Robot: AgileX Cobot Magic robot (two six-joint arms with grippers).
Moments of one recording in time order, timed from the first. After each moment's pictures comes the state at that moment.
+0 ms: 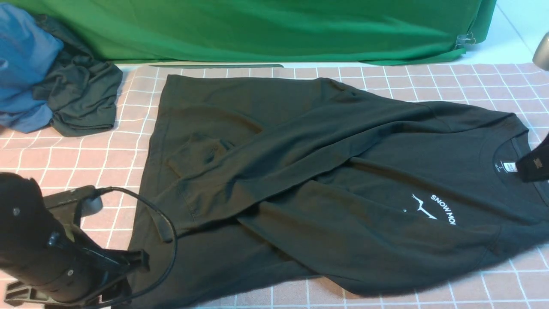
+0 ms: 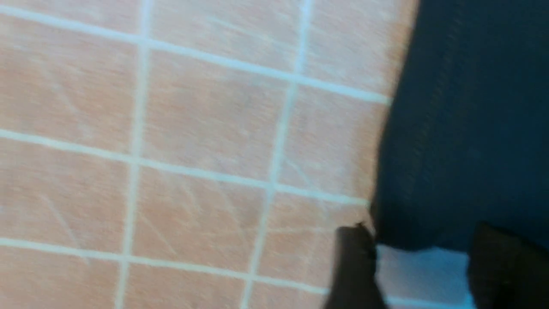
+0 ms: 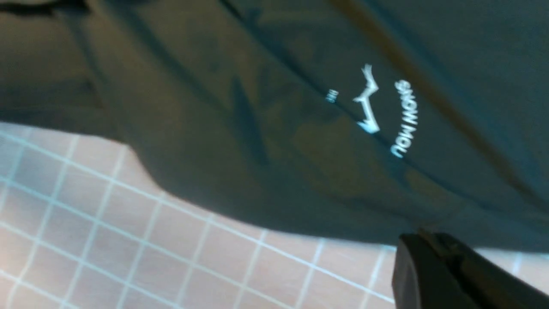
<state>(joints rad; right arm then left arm) 0.10 1.16 -1.09 0.28 1.11 -0.27 -0.15 1.29 -0.60 -0.04 0.78 -0.35</state>
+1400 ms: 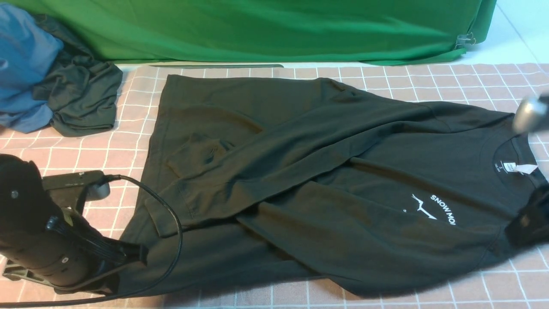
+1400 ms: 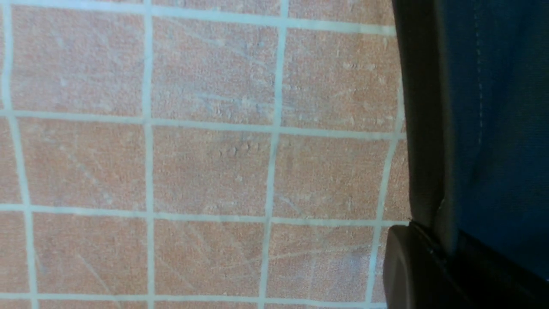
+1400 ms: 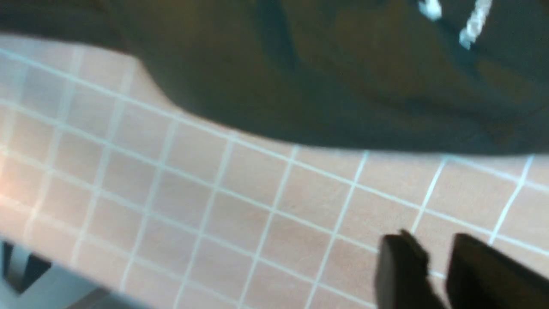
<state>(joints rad) 0.10 1.17 -0.87 0.28 1.08 -0.20 -0.15 1.29 -0.66 -0.03 0.83 -0.21</state>
